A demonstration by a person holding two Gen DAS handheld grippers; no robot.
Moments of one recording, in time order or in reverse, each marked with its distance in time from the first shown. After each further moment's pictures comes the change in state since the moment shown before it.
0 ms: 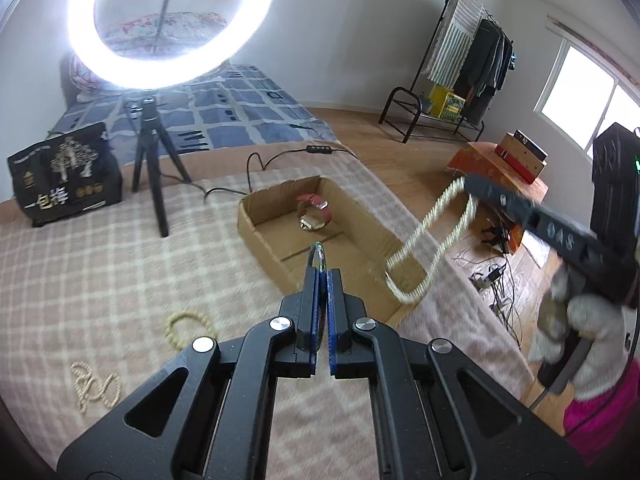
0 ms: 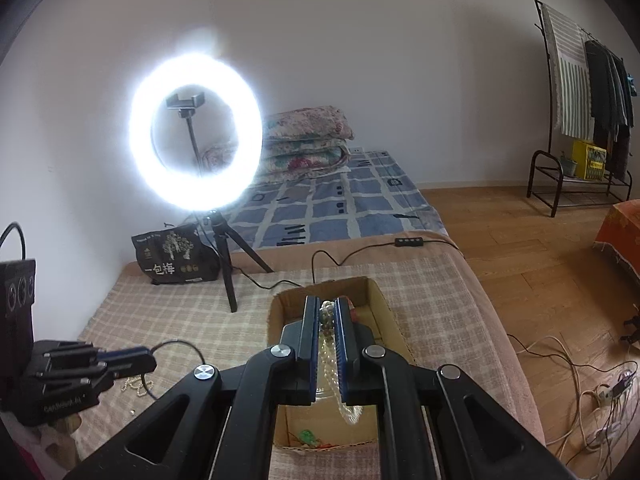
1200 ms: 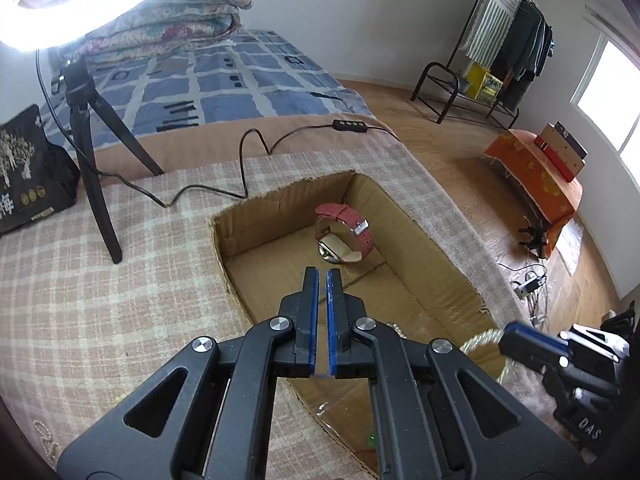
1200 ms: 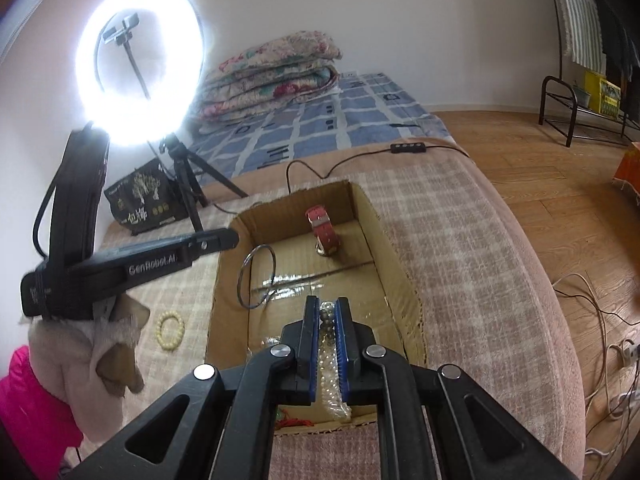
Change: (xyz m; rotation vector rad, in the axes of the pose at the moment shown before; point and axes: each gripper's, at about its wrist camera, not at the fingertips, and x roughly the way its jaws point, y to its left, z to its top) left arm 0.162 0.010 0.040 -0.034 0.099 0.097; right arm 0.089 -0.044 -0.057 0.063 0.249 0.056
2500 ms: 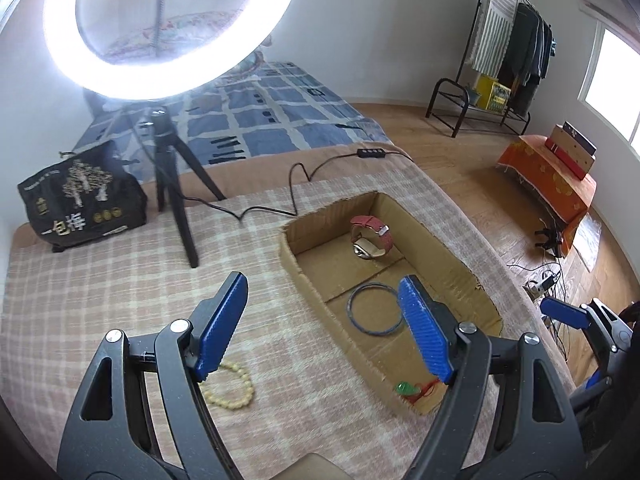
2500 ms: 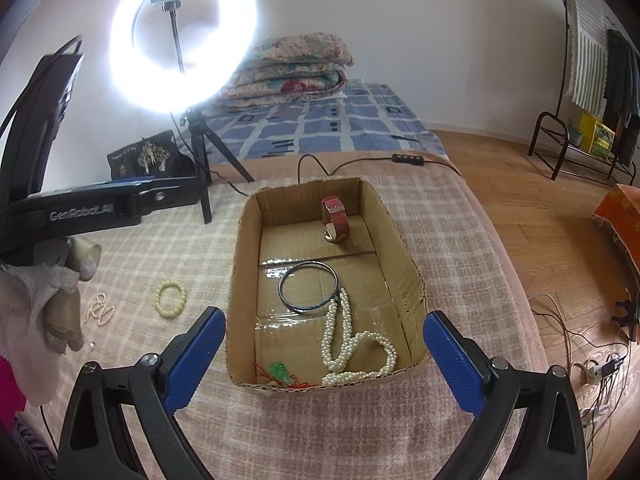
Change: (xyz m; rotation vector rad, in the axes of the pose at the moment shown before) left arm -0.103 0.017 -0.016 0.047 -0.088 0.096; right arm -0.042 0.049 -0.022 -0.099 -0.038 -0.117
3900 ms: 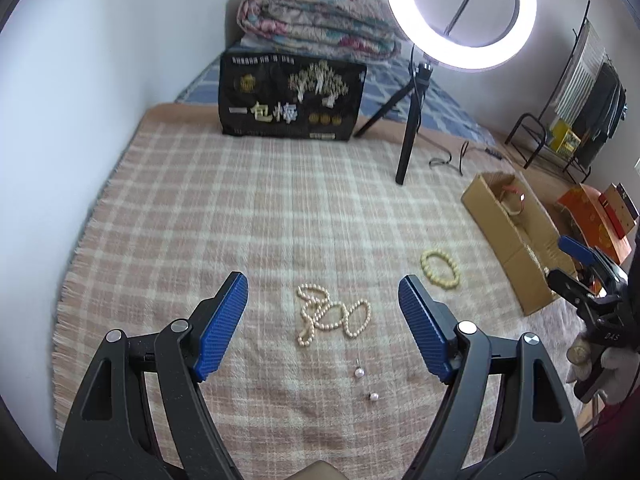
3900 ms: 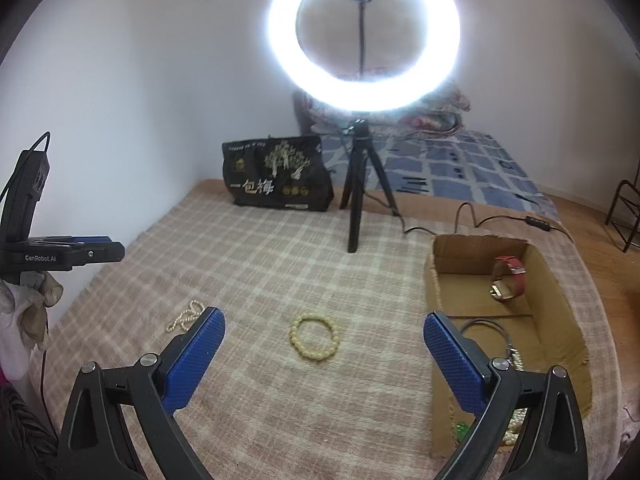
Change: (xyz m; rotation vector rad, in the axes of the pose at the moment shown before) left arm -0.108 0.225 -0.138 -0.276 0.054 0.159; right arm 0.039 0.160 -0.003 -0.237 -0.084 0.263
